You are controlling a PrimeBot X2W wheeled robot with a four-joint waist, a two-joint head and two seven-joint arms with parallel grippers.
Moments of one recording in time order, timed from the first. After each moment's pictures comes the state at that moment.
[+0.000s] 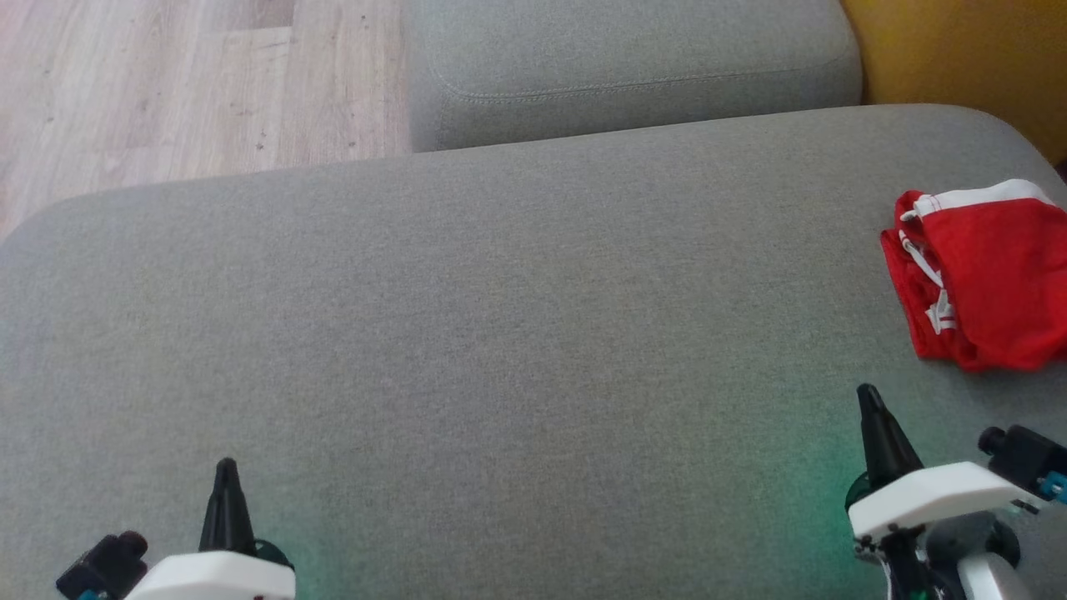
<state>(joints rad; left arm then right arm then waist) 0.02 0.13 -0.09 0.36 -0.85 -0.06 -0.12 0.00 -0.08 0.00 0.30 0.68 0.12 0.04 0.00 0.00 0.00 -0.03</state>
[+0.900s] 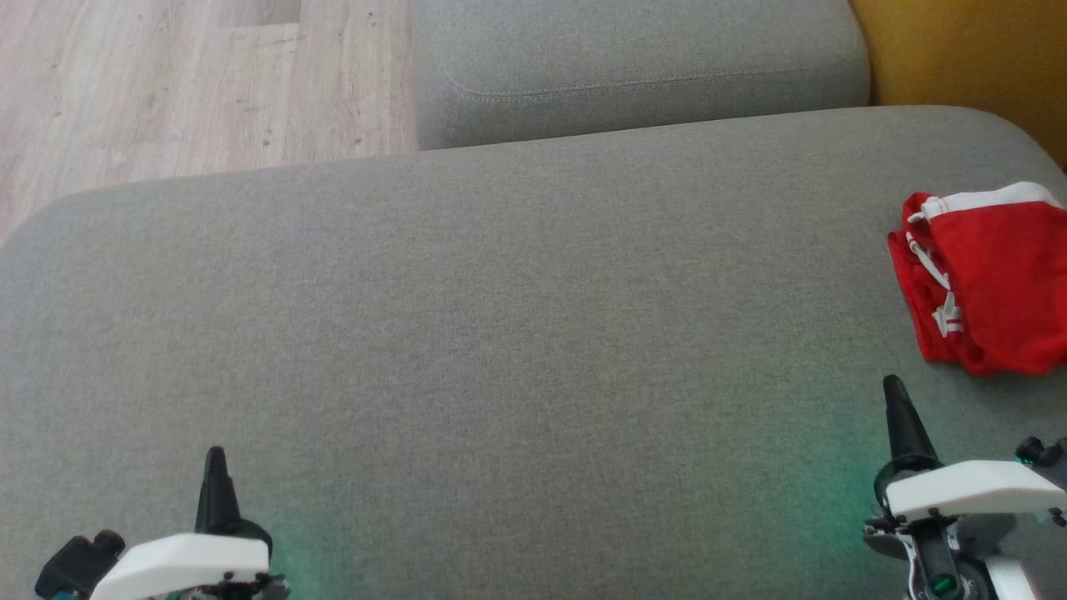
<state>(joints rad) 0.00 0.10 -0.03 0.34 -1.09 -0.08 -0.05 -0.01 -0.07 -0.04 0.29 0.97 0.12 0.06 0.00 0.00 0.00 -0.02</state>
